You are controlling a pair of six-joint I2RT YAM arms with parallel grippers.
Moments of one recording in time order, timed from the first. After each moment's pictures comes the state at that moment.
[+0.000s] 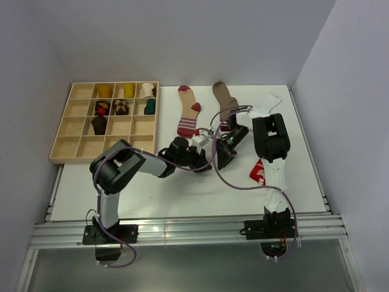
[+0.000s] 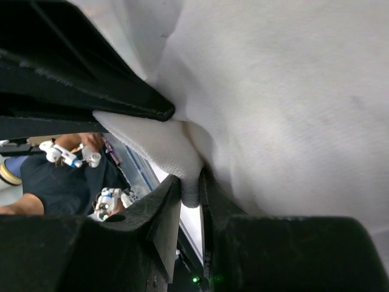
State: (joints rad) left arm -0.78 1.96 0.87 0.64 0.48 -0.31; right arm 0.22 2.30 1.58 -1.33 -0.82 -0.63
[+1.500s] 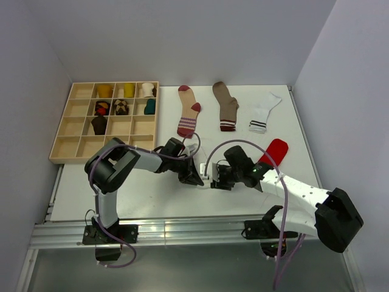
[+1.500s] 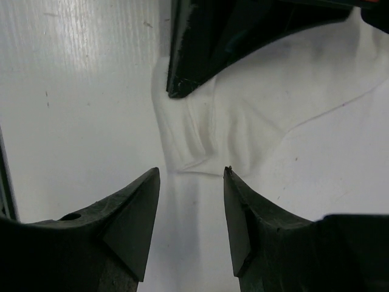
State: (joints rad) left arm -0.70 1.93 0.87 0.18 0.75 -0.99; right arm 0.65 1.12 0.58 -0.38 -0.40 -0.78
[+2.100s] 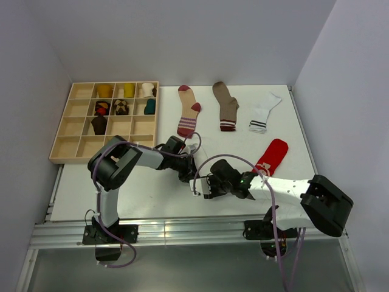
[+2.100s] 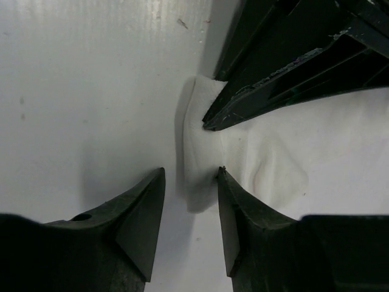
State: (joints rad) left arm -0.68 1.98 0.92 0.12 0.82 -0.97; right arm 0.90 1.24 0.48 -0.15 -0.15 -0.85
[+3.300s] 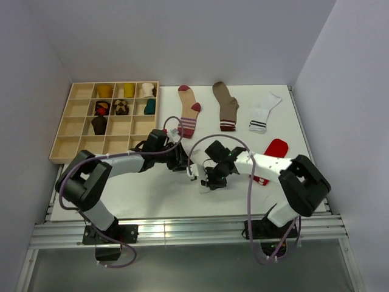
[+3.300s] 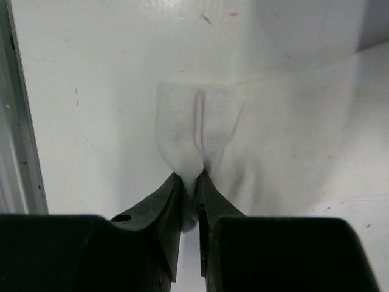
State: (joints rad) left arm -0.59 1.67 0.79 0.16 0.60 -0.93; right arm 0.75 1.49 0.79 -0.56 -0.41 -0.86
